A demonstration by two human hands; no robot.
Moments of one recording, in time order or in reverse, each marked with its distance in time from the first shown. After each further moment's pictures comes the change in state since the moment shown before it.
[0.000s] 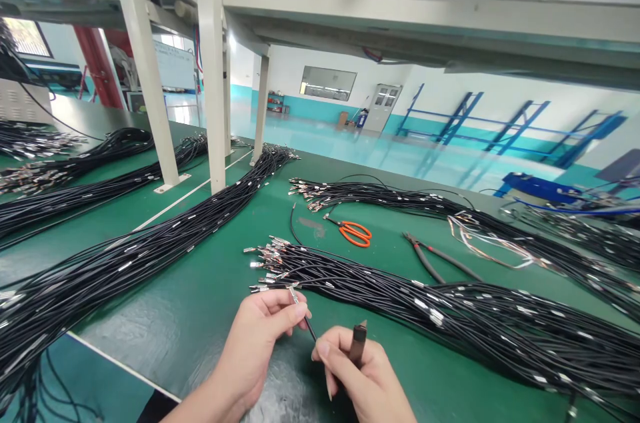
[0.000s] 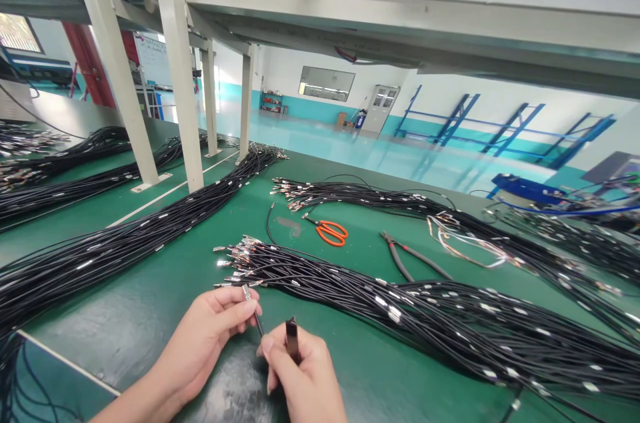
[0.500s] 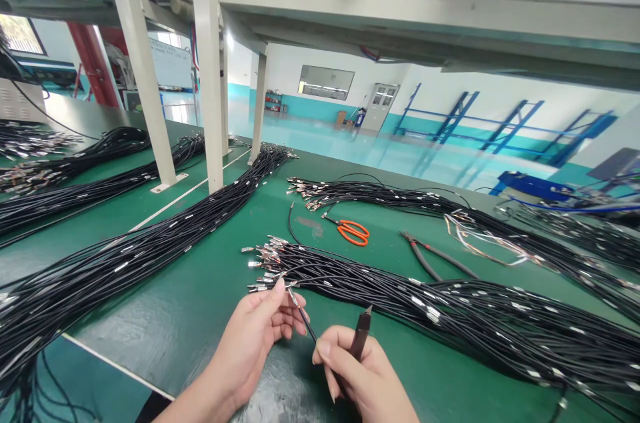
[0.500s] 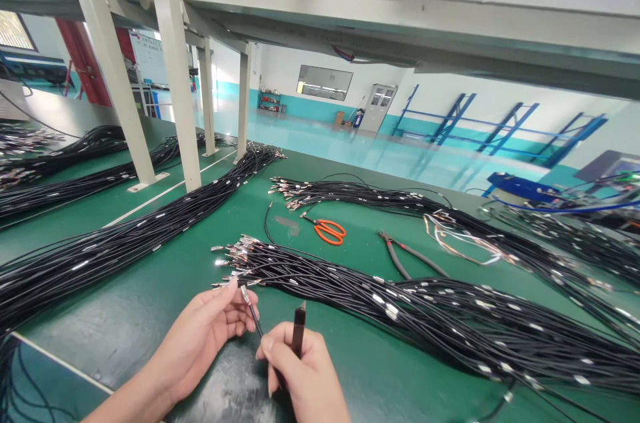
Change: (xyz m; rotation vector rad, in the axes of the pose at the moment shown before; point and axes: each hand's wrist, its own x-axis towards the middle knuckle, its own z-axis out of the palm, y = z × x) left_hand 0.002 -0.004 -0.008 -0.148 -0.068 -0.065; right_hand -0.003 -0.003 0.002 0.136 0.011 0.104
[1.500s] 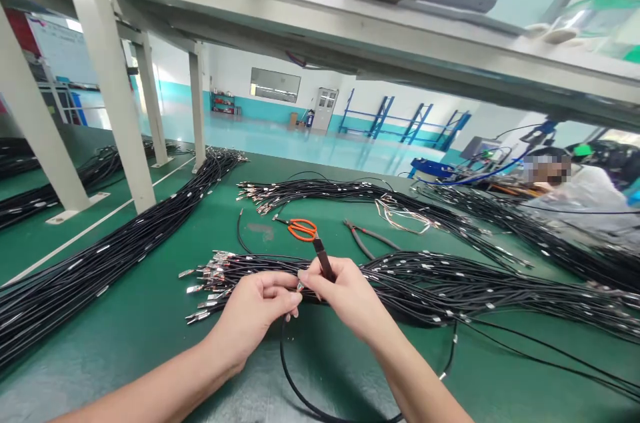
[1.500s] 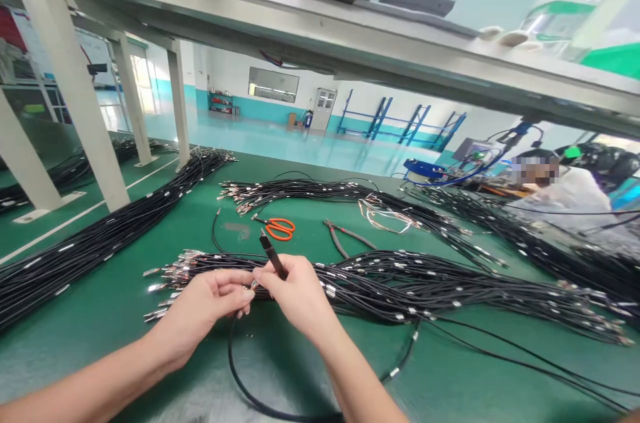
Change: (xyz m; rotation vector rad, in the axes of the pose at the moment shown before) left_hand 0.044 0.005 0.057 0.436 -0.253 0.011; right_hand 0.035 -0.055 -0.068 -0.347 0.139 -0.270
